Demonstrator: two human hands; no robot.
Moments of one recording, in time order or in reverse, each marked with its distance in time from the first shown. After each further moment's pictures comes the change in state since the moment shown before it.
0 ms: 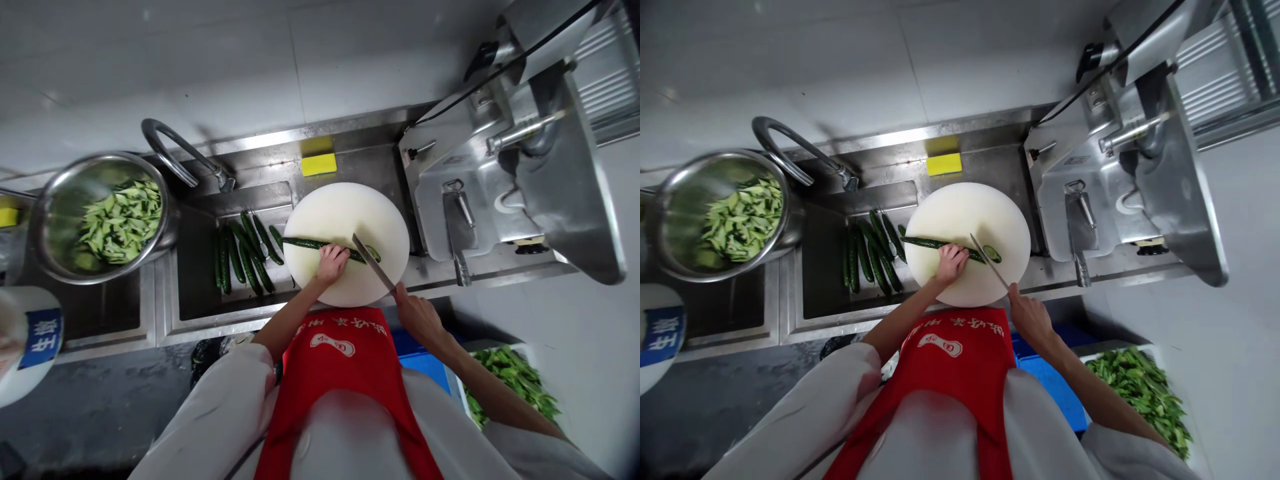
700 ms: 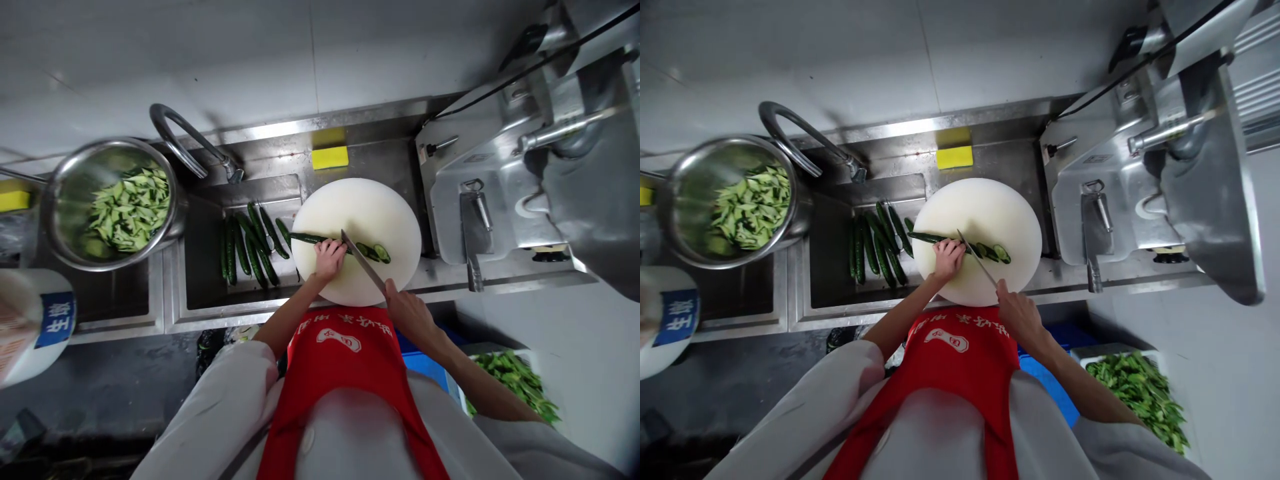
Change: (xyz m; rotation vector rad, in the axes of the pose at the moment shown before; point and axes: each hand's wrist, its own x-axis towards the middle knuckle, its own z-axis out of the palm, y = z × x) left_hand -0.006 -0.019 -0.011 0.058 0.007 -0.144; right_hand 0.011 -0.040 -0.029 -0.001 -0.041 -0.089
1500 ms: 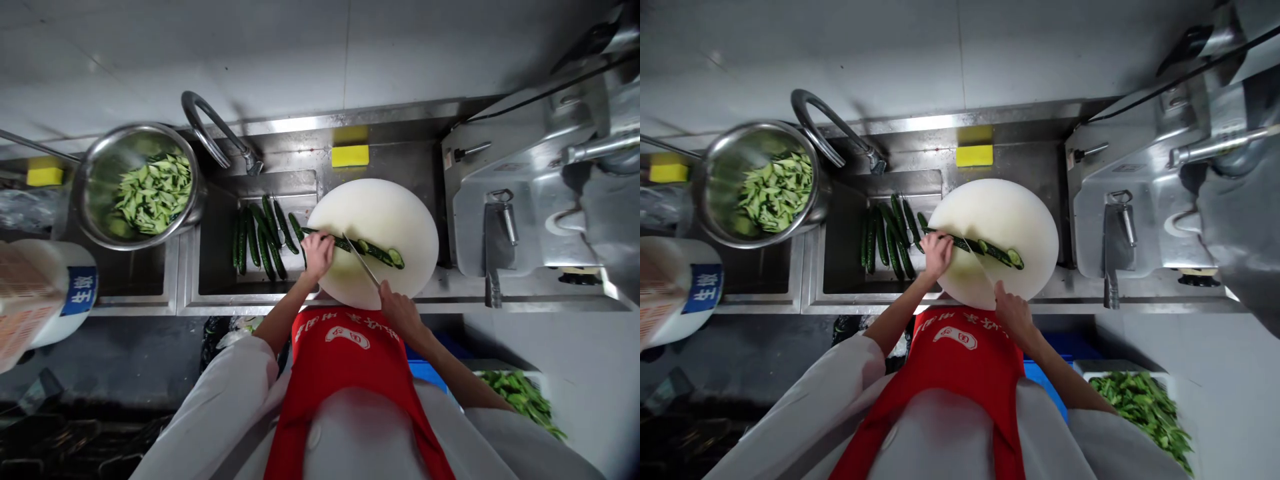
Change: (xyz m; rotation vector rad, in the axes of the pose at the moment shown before) left_hand -0.010 -0.043 -0.034 -0.035 0.125 -0.209; right_hand 0.034 -0.025 0.016 -0.023 -0.057 -0.025
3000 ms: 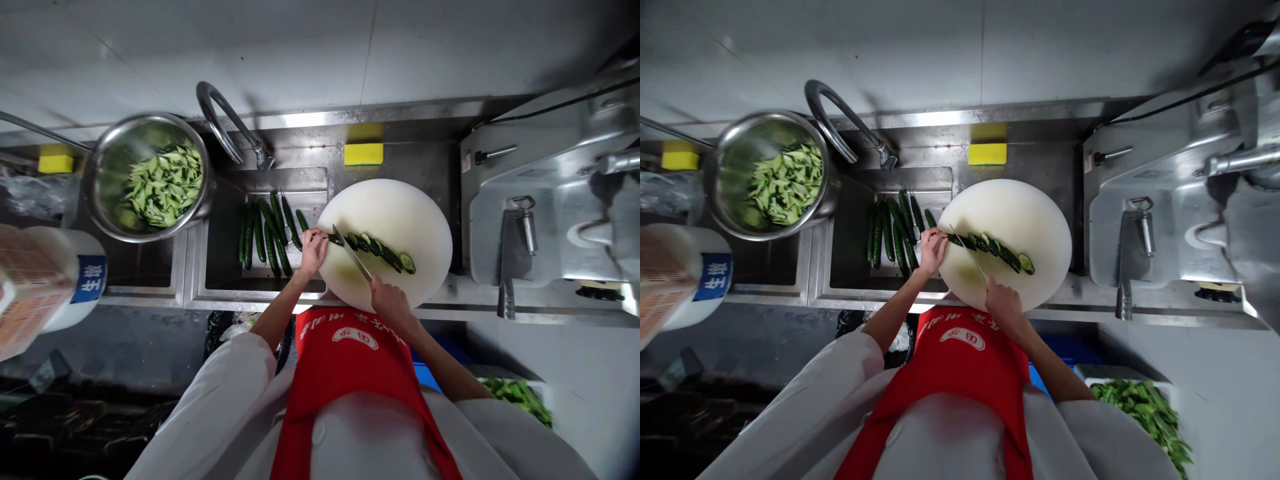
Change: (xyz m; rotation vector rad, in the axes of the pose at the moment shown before) left_hand 0.001 -0.045 -0.016 -0.095 0.038 -0.063; right_hand 0.030 -0.039 -0.026 0.044 -0.012 -0.029
